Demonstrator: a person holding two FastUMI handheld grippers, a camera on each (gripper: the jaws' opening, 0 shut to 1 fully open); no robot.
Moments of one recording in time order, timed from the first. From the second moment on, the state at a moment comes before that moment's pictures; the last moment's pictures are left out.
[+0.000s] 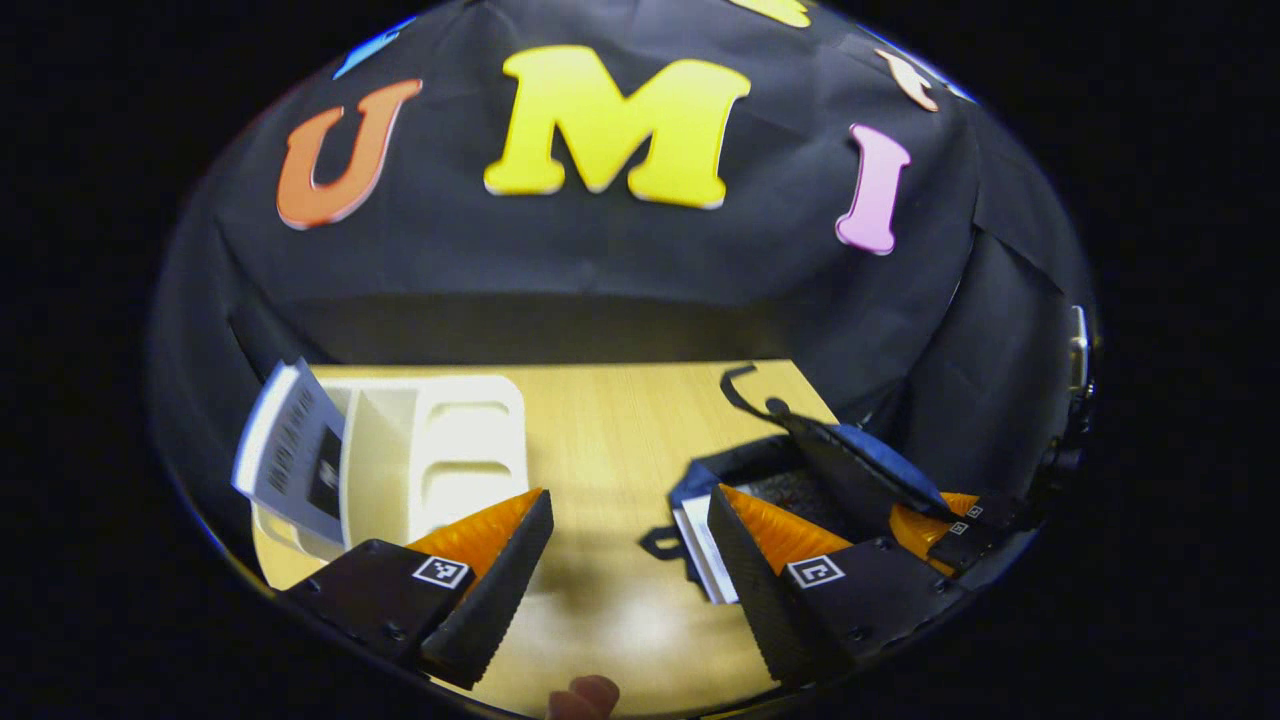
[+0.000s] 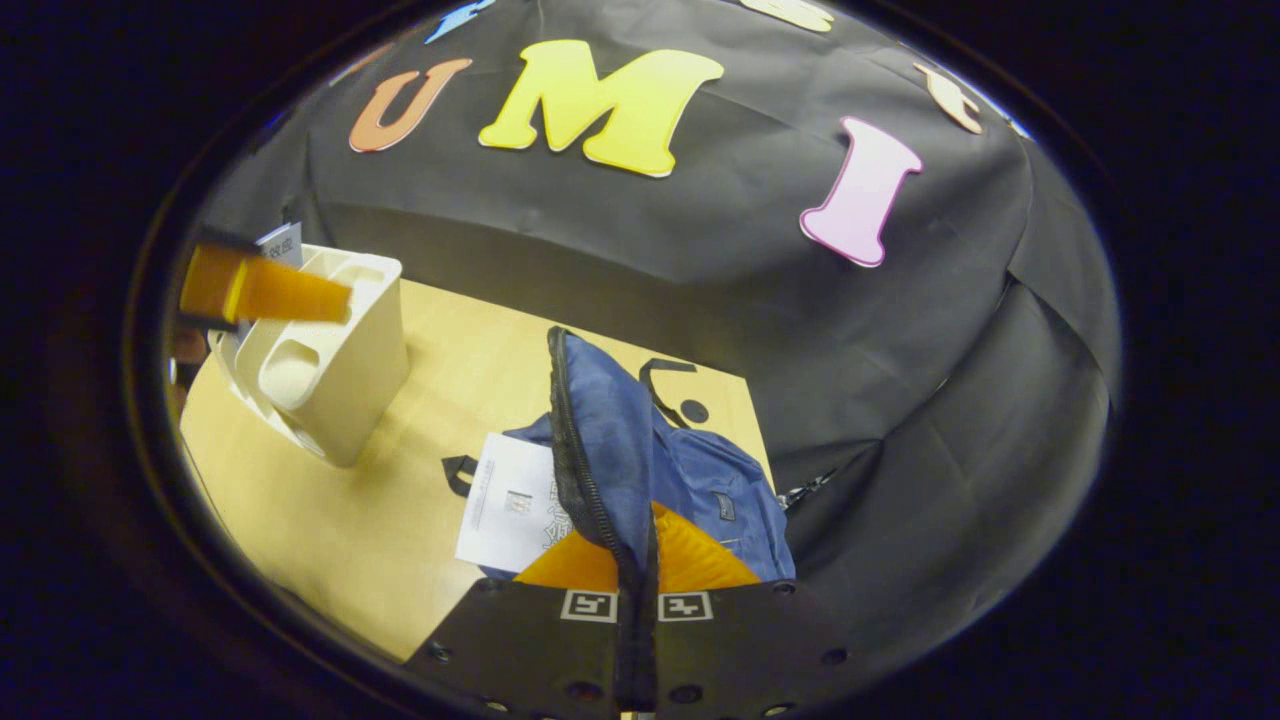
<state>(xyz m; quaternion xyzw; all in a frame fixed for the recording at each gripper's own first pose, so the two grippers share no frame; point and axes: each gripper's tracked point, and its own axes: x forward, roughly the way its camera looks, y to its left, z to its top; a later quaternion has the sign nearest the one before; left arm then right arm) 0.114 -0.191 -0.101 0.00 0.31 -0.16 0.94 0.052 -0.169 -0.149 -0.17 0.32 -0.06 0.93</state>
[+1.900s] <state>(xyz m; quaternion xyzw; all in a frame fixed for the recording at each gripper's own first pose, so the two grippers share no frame) 0.153 0.055 -0.219 -0.03 0.69 -0.07 0.72 0.050 -0.179 -0.158 -0.17 0.33 -0.08 0.92</state>
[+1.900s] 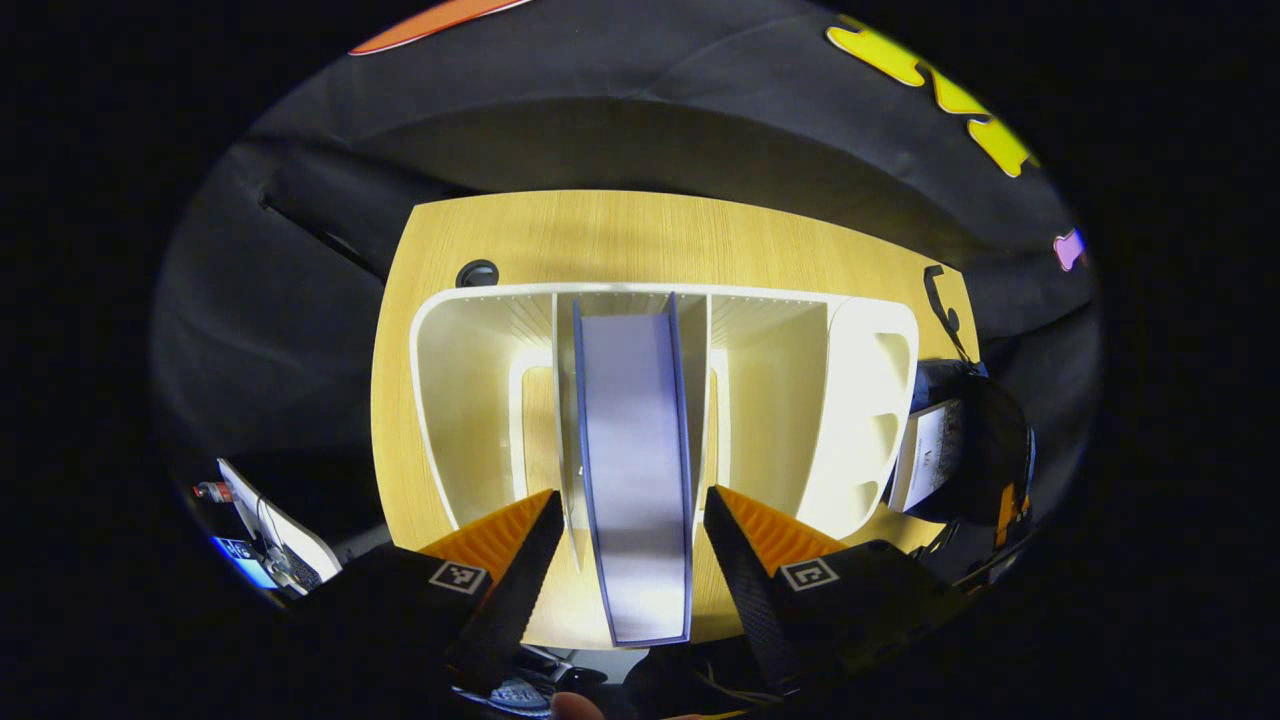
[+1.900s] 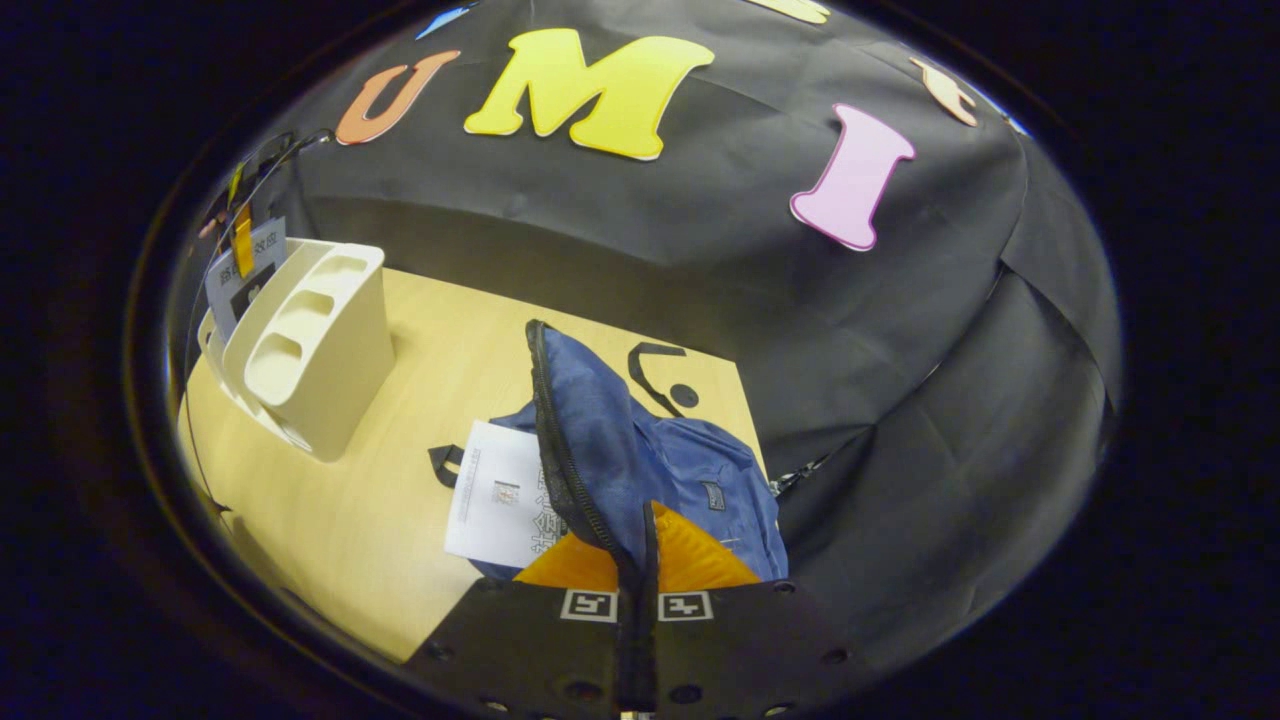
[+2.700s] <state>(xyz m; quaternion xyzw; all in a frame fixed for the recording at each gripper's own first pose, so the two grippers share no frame) 0.138 0.064 -0.228 -0.03 0.72 -0.04 0.69 0.050 -0.179 -0.160 -0.17 0.33 -0.08 0.92</state>
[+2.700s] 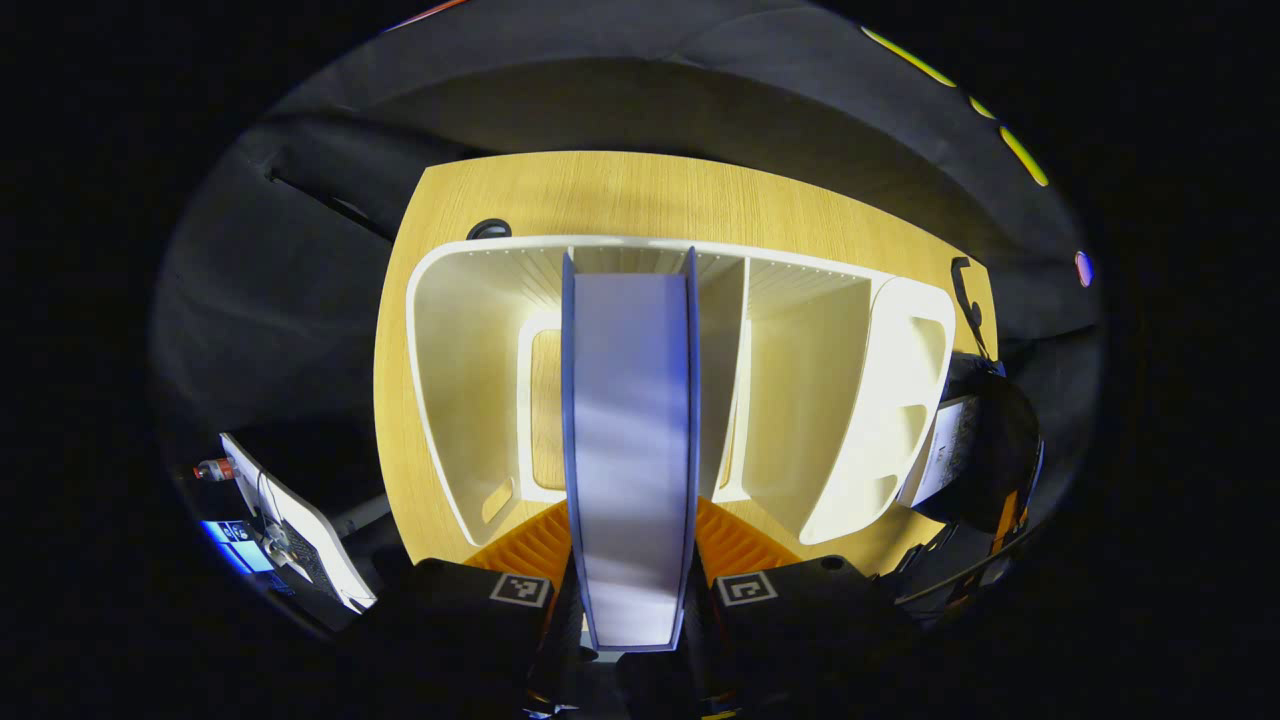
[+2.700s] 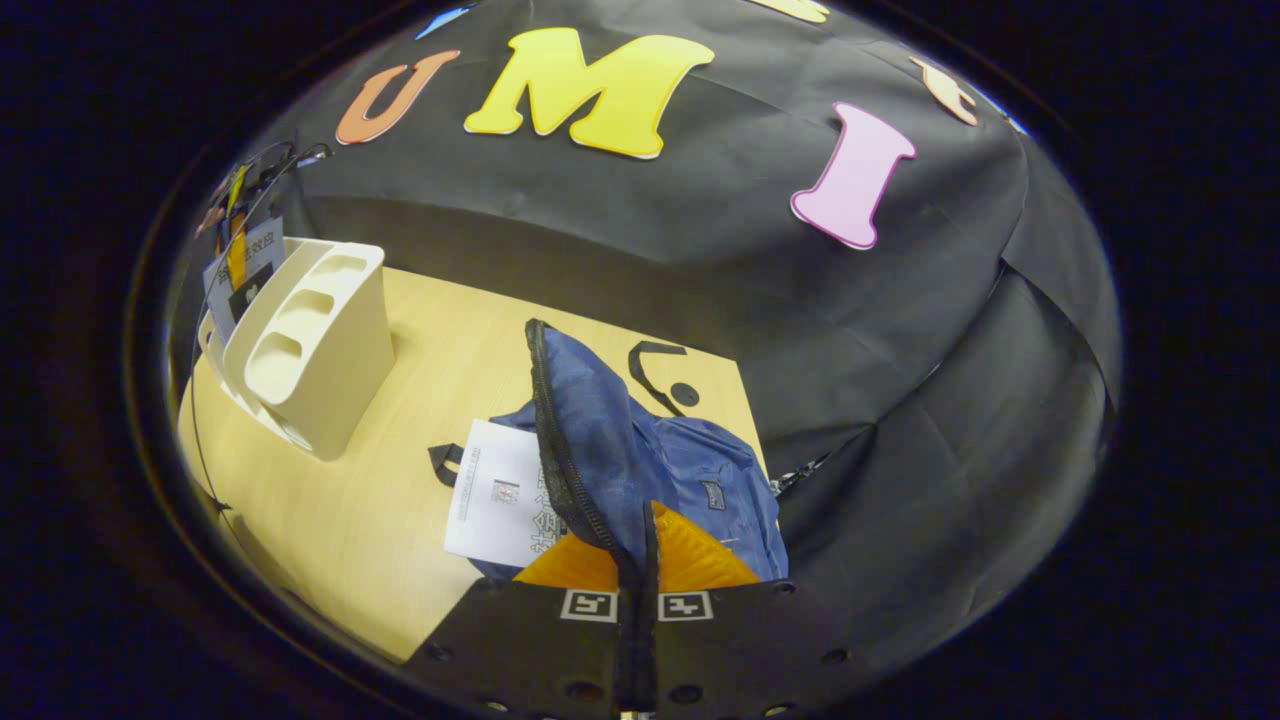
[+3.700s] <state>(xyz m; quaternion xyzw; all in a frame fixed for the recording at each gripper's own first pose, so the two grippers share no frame) 0.093 0.092 -0.054 -0.07 0.61 -0.08 0.78 0.047 -0.183 -0.154 -0.16 0.32 -0.08 0.93</state>
